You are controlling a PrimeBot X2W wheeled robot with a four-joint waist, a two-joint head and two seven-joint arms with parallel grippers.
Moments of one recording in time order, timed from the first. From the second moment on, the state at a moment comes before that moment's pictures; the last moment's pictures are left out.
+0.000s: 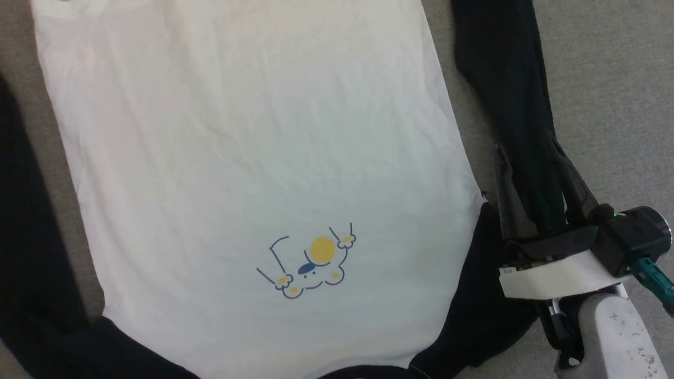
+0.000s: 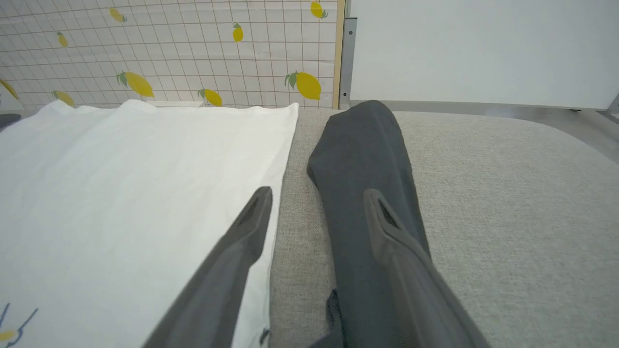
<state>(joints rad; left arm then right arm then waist) -0.55 0.77 0.07 0.23 -0.66 0.20 0.65 -0.17 -0.05 0.08 -0.11 0.09 0.13 -0.19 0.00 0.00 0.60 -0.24</state>
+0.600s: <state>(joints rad) -0.22 0.73 0.23 0.12 -0.64 0.20 0.31 -0.01 -0.05 0.00 -0.12 0.09 0.13 -0.11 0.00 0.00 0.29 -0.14</state>
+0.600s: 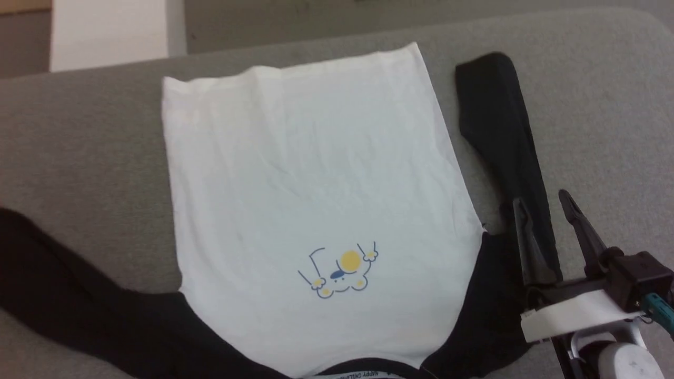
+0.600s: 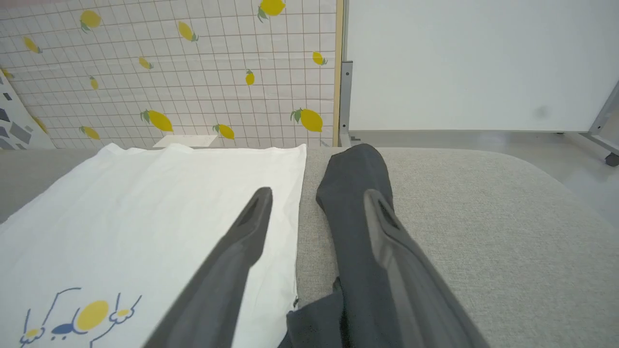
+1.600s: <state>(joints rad) -0.33 0.45 -0.29 -0.47 -0.66 0.17 0.45 0.07 -0.05 -0.02 -0.17 0.11 0.13 -0.07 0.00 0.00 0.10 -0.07</state>
